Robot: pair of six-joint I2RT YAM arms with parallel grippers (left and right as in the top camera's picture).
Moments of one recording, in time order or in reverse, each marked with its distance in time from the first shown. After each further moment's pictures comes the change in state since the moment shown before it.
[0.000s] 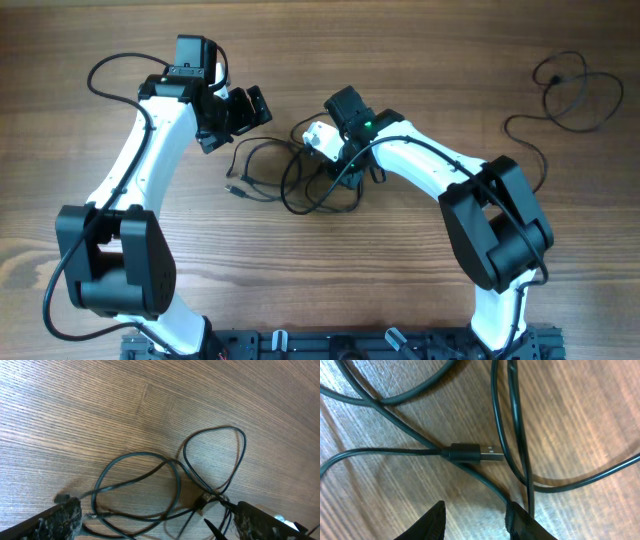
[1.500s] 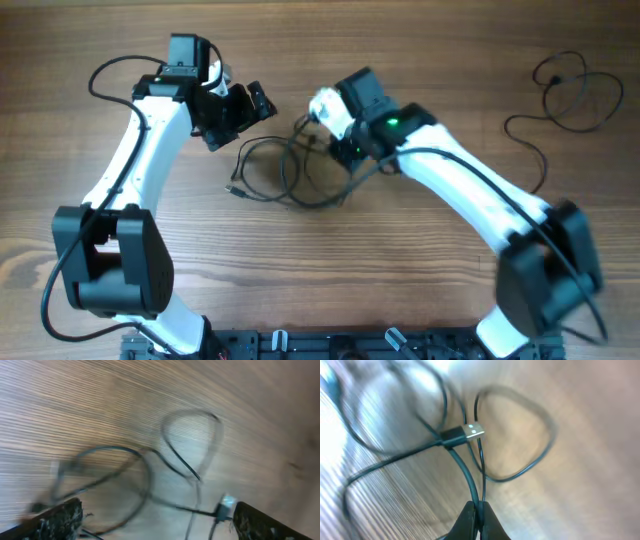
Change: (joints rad) left arm 0.031 0.000 0.000 0.027 0.183 0.004; right arm 0.000 -0.270 0.010 0.006 0.049 0.166
